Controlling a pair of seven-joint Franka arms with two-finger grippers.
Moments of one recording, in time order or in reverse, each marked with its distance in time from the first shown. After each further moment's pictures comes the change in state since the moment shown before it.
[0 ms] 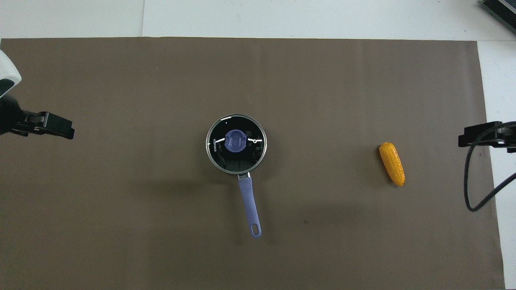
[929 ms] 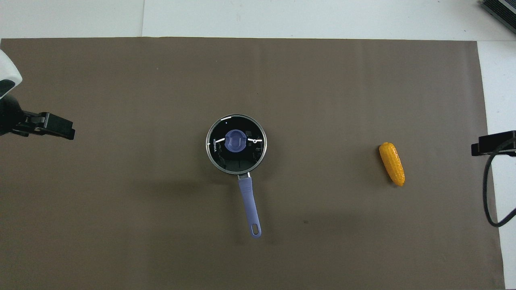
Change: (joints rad) left arm -0.001 -0.002 -0.003 -0.001 0.000 -0.003 0.002; right arm 0.000 -0.019 -0.018 0.018 -0.001 -0.047 -0.068
